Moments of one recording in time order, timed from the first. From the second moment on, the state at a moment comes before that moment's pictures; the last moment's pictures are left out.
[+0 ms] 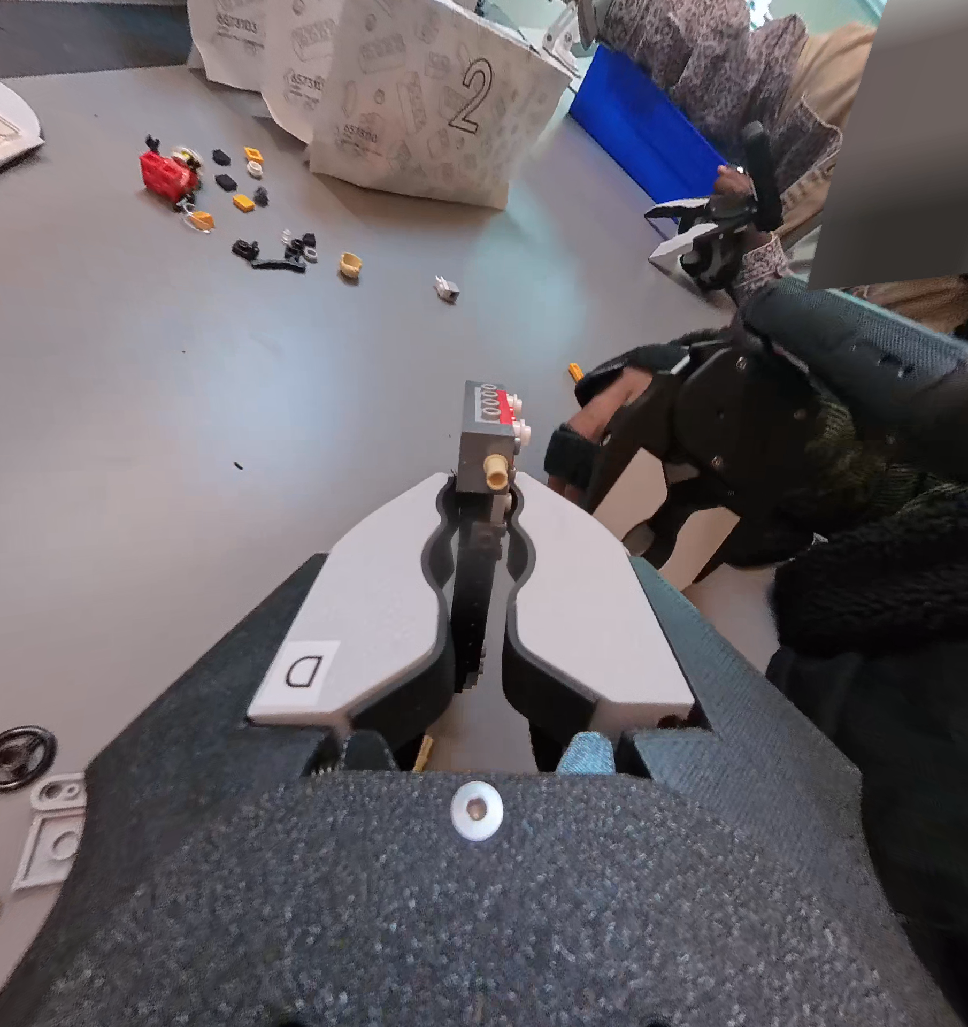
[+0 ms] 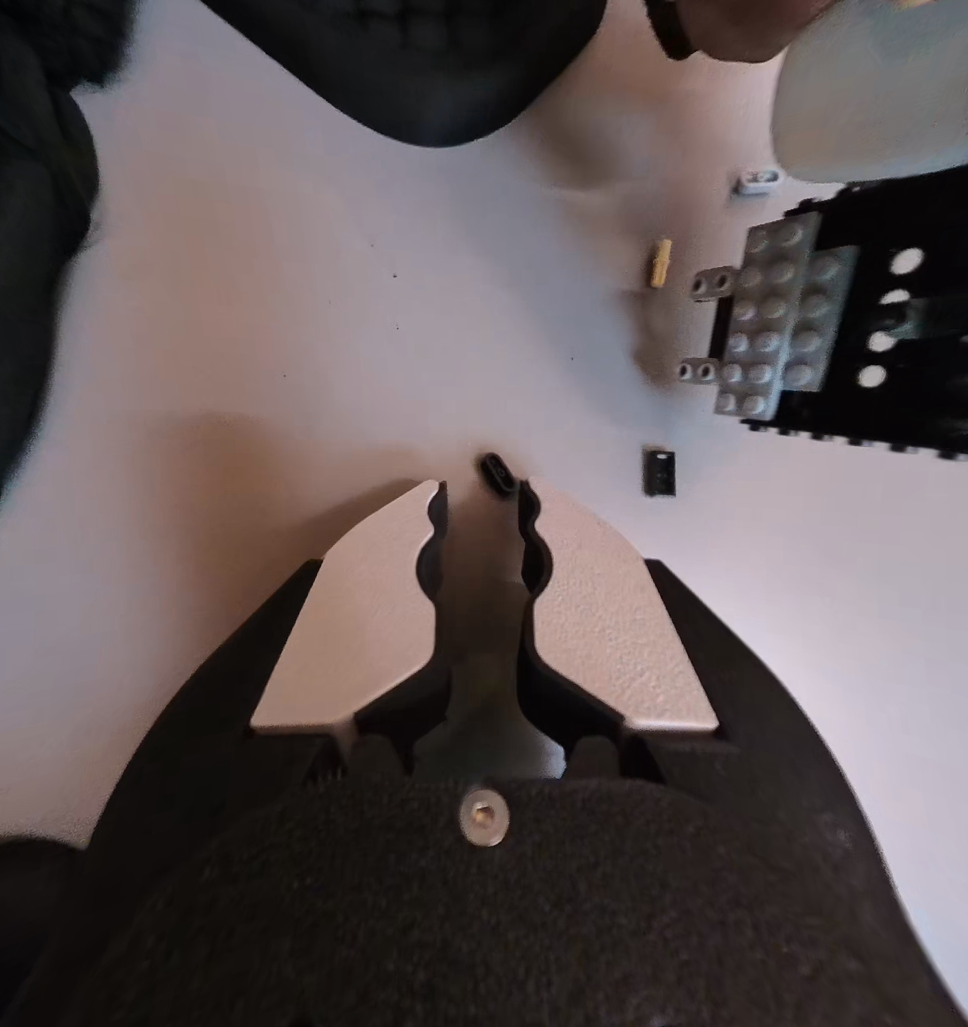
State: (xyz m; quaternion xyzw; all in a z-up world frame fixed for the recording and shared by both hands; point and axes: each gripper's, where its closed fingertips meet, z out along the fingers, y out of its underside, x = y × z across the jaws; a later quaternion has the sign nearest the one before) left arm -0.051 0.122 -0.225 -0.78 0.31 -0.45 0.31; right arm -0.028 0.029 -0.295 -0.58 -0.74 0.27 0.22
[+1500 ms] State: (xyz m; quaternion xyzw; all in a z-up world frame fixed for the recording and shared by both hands) left arm -0.049 0.092 -0.220 -0.75 0.40 -0.41 0.34; right arm -0.056 0.100 -0.193 -0.55 -0.61 0.20 0.54
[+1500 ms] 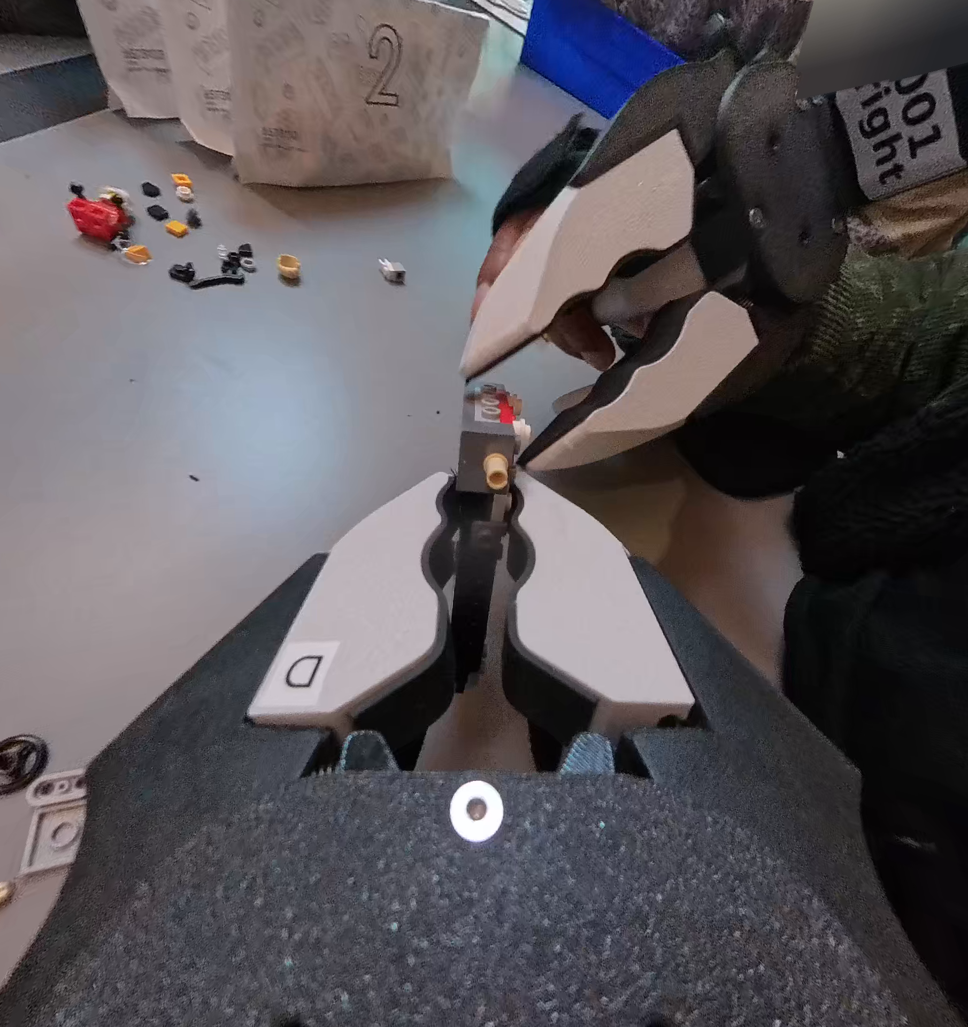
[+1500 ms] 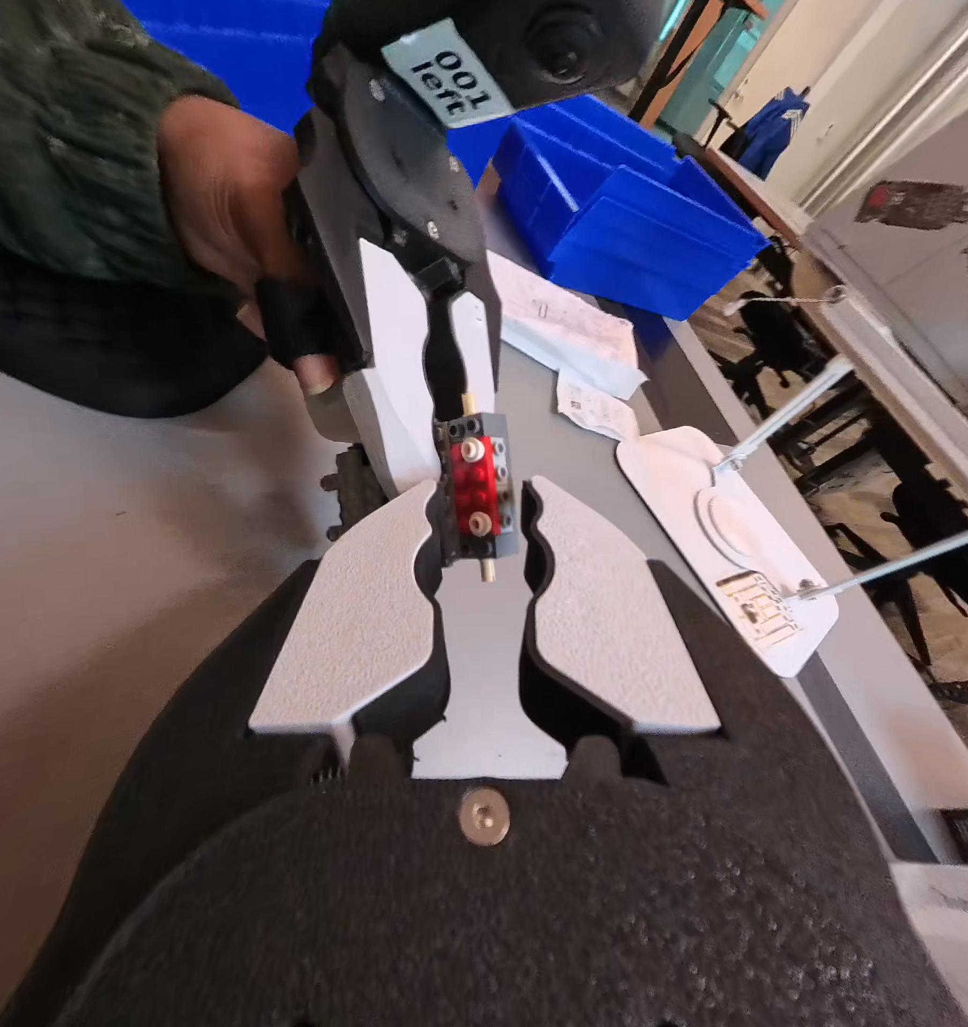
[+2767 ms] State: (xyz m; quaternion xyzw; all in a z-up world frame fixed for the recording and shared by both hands) left arm -0.070 0.109 -0.225 -0.79 0.25 -0.48 0.28; right arm -0.062 0.054 -0.267 -0.56 -0.71 0.23 0.36
